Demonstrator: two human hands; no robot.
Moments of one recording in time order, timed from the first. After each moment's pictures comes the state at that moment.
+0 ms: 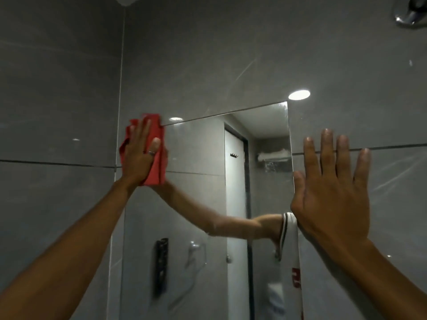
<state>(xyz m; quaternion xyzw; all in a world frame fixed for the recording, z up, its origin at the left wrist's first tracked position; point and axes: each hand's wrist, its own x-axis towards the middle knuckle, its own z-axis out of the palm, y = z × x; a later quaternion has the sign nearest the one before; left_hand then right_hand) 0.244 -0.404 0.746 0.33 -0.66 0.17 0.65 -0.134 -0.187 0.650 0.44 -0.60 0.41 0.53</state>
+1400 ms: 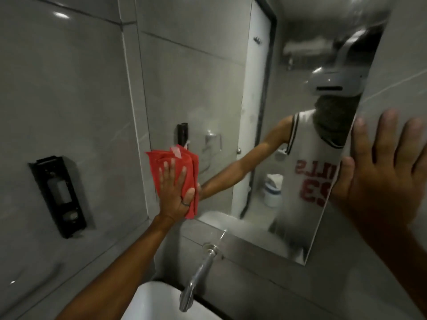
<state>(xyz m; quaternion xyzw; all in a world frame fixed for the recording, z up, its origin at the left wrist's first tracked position) 0.231 -0.390 0.313 0.36 -0.70 0.19 0.58 -0.138 -0.170 0.467 0.51 -0.62 0.34 0.50</state>
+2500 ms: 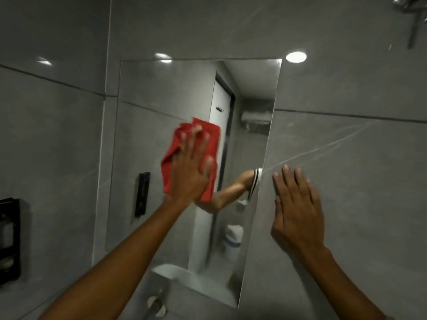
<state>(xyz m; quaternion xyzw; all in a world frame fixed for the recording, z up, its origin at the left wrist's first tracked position) 0.079 -0.286 0.559 0.37 -0.70 0.19 0.58 -0.160 -0.135 0.522 0.58 -0.55 0.34 0.50</state>
